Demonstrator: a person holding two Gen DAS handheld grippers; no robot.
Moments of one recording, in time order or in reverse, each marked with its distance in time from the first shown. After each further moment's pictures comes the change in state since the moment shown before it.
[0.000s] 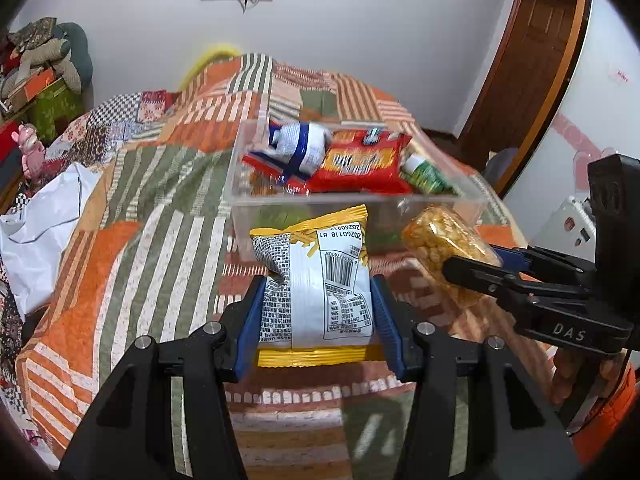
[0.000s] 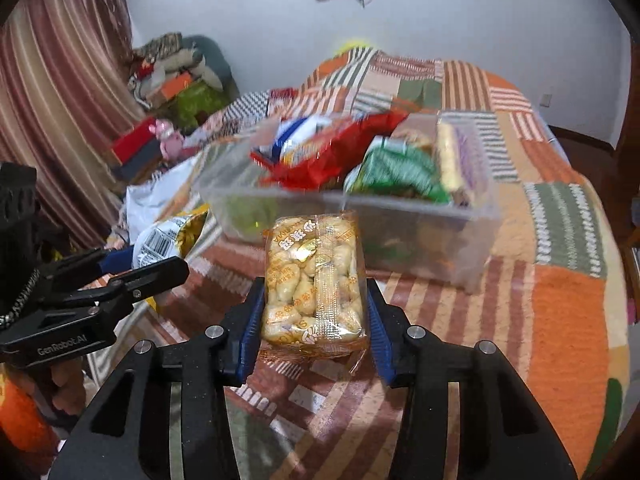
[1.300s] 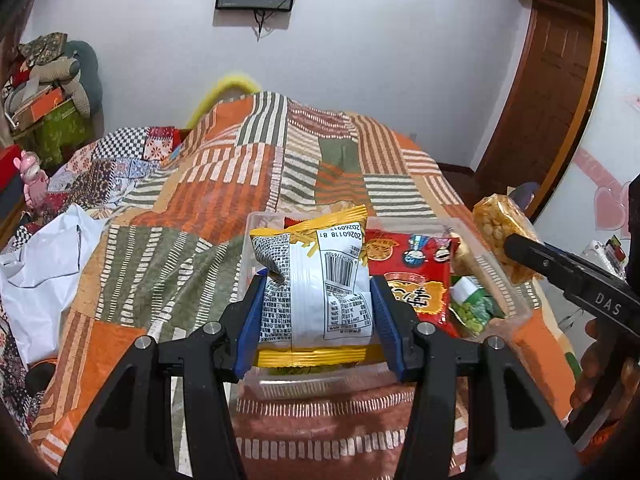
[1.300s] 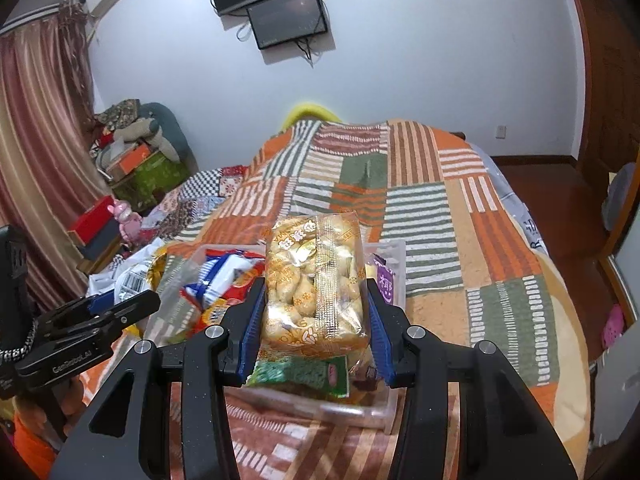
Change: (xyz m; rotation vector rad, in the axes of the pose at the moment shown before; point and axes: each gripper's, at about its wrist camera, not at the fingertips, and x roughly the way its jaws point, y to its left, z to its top) left arm 0.055 0.020 0.088 -0.020 -0.095 0.052; right arm 0.003 -0.044 0.071 0.091 -0.197 -0.128
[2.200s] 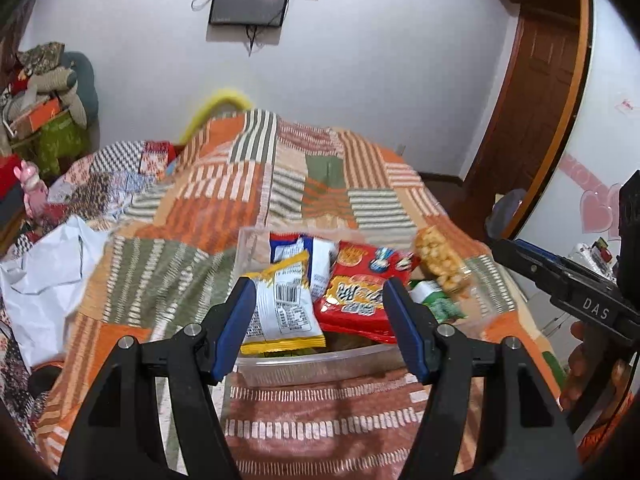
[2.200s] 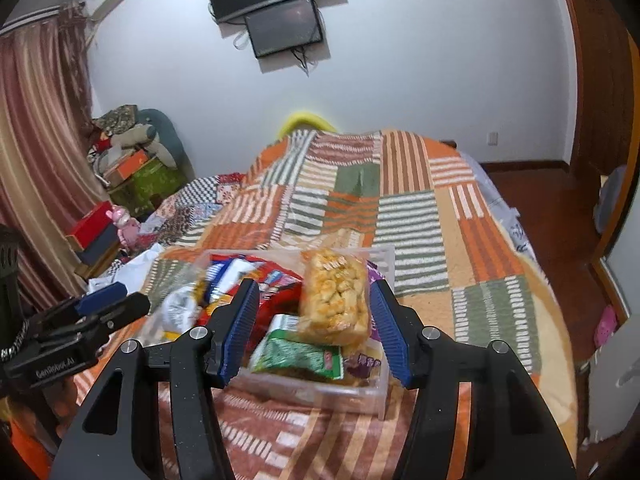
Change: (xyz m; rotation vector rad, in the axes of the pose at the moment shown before) left arm -0.055 -0.016 0.005 0.020 -0.070 -0.031; right arm -0.043 0.008 0.006 -0.013 -0.045 -0.019
